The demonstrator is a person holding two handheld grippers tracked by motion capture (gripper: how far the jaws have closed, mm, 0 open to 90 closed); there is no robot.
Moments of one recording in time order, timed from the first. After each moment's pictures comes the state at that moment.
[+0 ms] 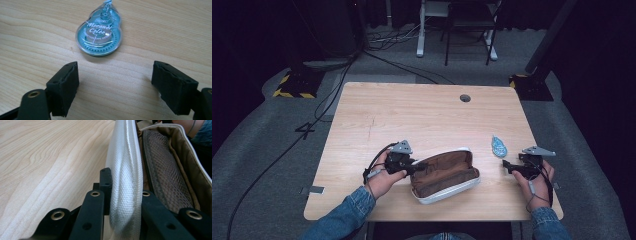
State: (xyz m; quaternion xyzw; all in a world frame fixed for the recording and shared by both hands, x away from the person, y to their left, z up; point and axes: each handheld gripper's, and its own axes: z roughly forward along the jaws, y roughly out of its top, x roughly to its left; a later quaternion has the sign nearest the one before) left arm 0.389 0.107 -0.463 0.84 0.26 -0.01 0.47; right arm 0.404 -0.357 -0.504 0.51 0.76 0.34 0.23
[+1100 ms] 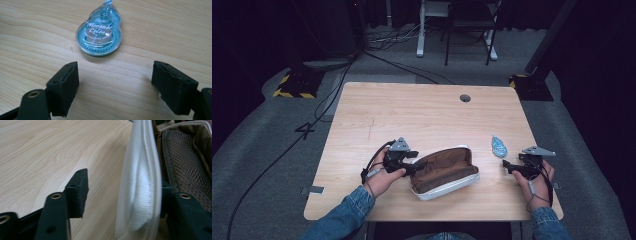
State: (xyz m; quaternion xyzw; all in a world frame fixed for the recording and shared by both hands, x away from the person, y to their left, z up) left arm 0.394 0.113 -0.464 0.83 0.30 0.04 0.46; right arm 0.404 -0.357 -0.504 0.51 0.76 0.34 0.23
